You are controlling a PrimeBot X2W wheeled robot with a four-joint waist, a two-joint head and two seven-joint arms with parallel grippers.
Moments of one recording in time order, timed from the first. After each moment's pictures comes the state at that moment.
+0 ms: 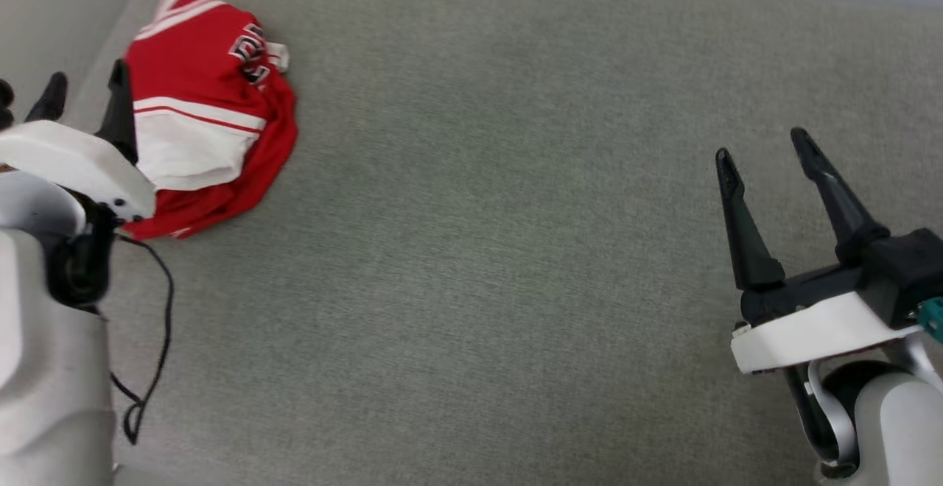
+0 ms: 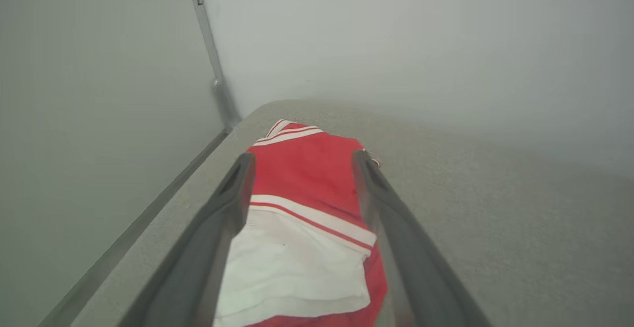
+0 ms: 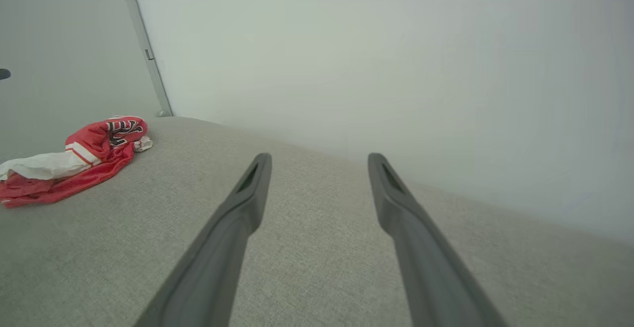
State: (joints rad) left arm -0.64 0.29 0.17 0.39 -0.34 -0.10 0.16; right arm -0.20 -0.08 0.07 -0.21 0.02 0.13 0.03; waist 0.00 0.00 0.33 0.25
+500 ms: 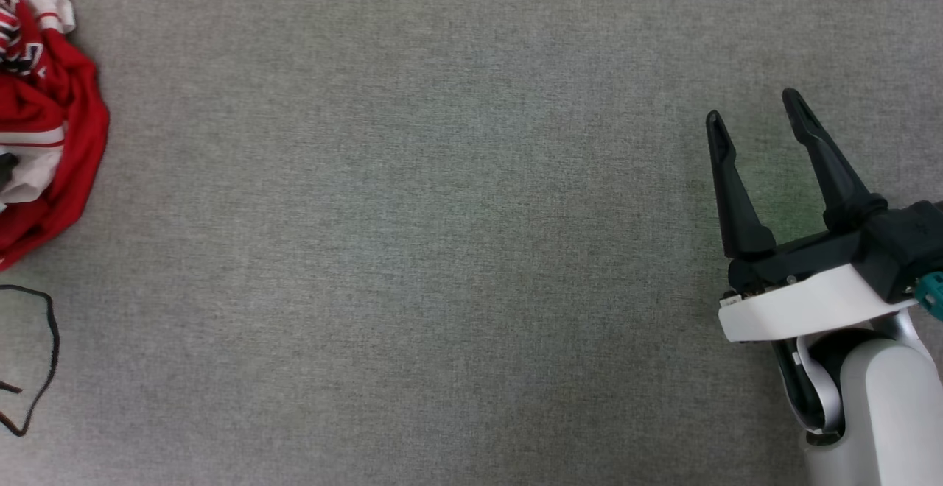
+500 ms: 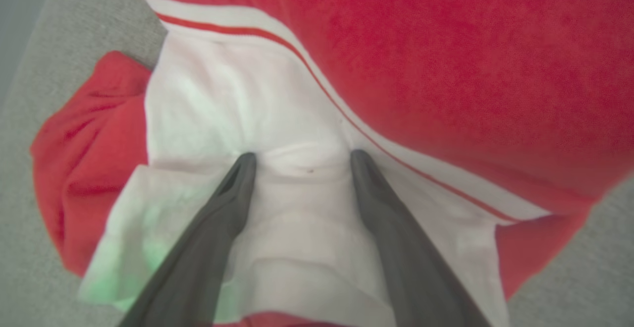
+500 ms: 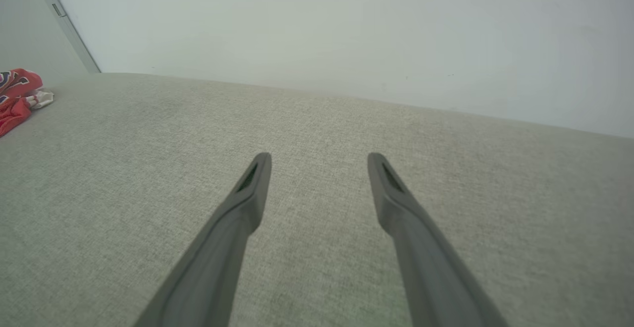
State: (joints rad) left arm -0.75 0.52 0.25 0.61 -0.45 -0.01 0.80; right arm -0.29 -0.08 0.09 -0.15 0.04 0.13 -0.05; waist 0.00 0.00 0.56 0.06
